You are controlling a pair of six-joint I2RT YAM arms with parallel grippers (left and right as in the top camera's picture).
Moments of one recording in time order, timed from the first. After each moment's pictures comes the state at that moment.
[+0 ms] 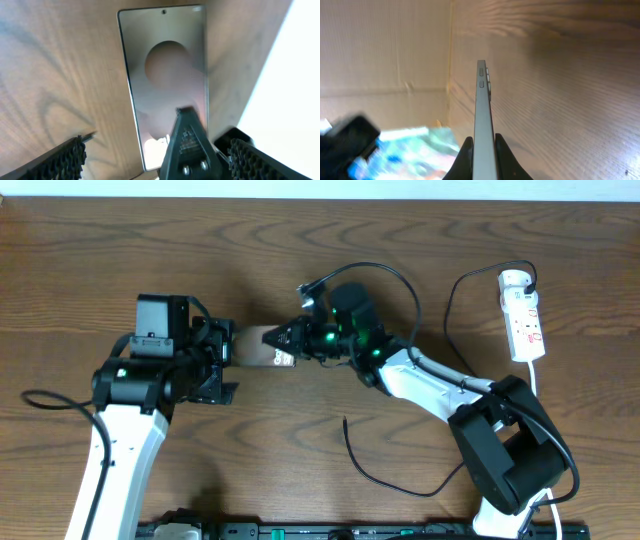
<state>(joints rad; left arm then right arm) -0.08 1.20 1.08 -0.91 0.29 -1.58 0.62 1.91 1.10 0.35 -0.72 1.08</state>
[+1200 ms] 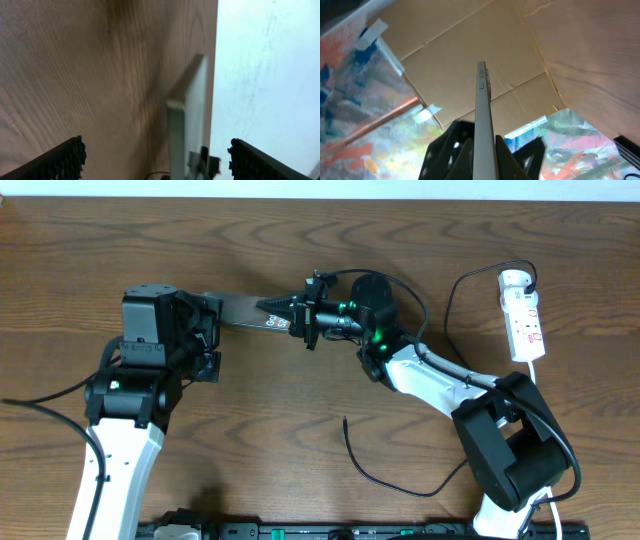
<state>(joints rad) -0.08 1.15 1.08 -0.73 0.14 -1.49 0.59 1.91 1.10 0.79 -0.82 2.04</state>
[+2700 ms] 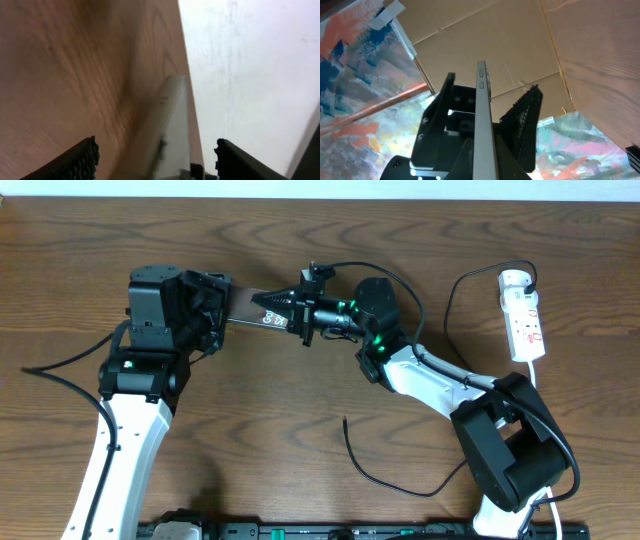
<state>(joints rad) -0.08 1.25 1.06 -0.46 0.18 -1.37 0.60 1.91 1.10 0.91 -0.80 2.04</state>
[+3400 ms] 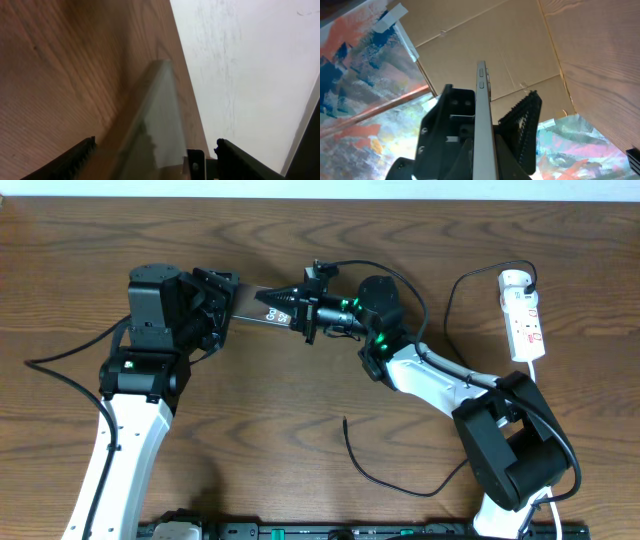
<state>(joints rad) -0.08 1.25 1.06 -0.44 0.24 -1.30 0.58 1.91 1.10 0.91 -0.80 2.04</state>
